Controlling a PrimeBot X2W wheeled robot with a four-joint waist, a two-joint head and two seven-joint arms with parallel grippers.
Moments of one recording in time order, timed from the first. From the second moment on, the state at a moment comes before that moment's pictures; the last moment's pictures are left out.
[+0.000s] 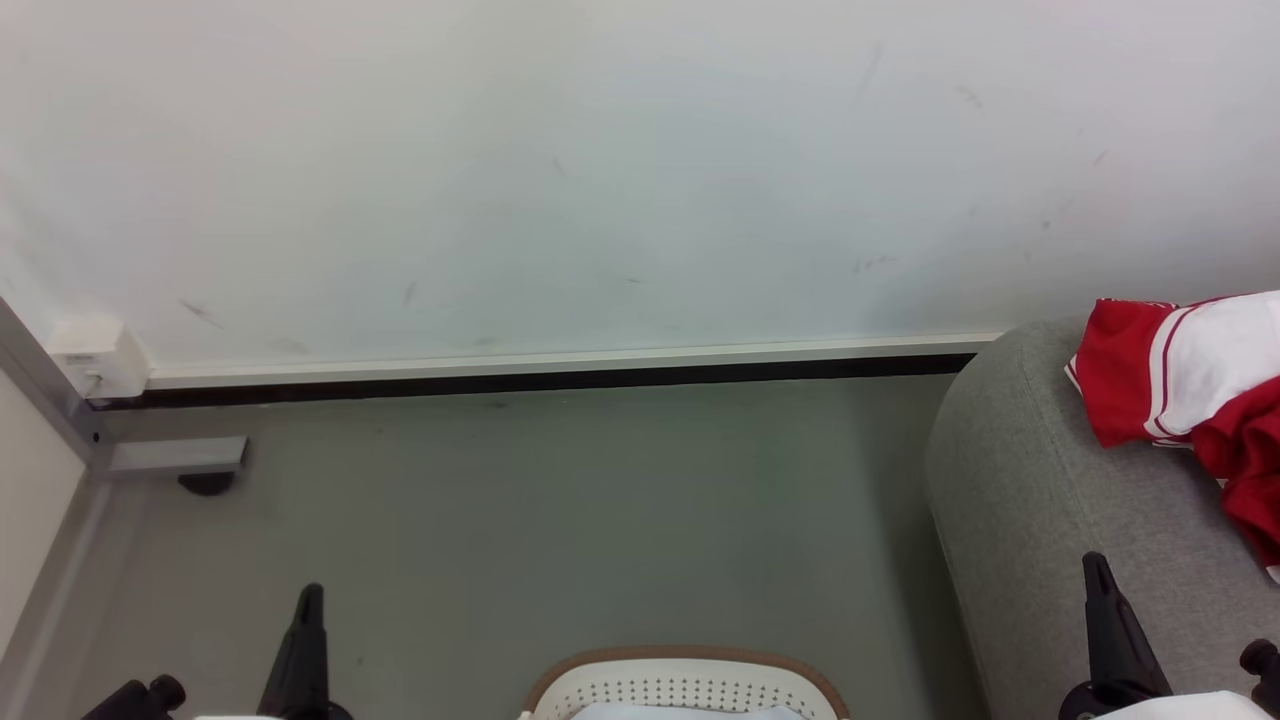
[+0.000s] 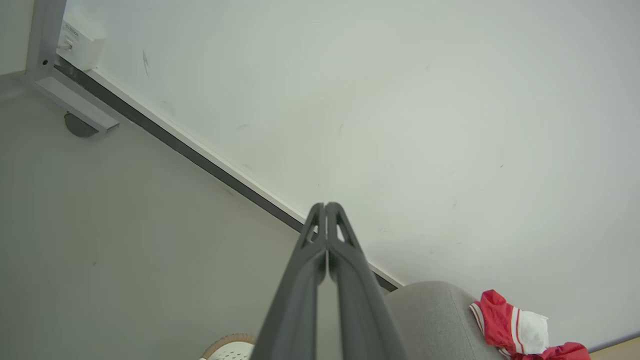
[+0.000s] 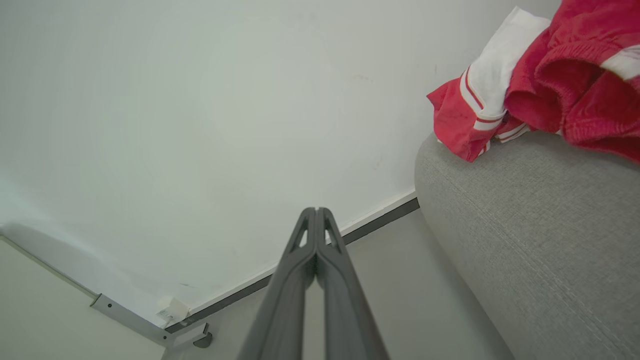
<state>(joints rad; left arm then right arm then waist) 0.01 0.07 0.04 0.18 -0.77 -0.10 -0.12 -0.04 -0.09 0.05 0.22 0.78 0.13 -0.14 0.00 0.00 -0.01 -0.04</state>
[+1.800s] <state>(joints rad) -0.07 0.06 0.09 0.20 -1.33 -0.10 0.04 -0.08 -0.11 0.01 0.24 1.39 0.13 -0.02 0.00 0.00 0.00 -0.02</state>
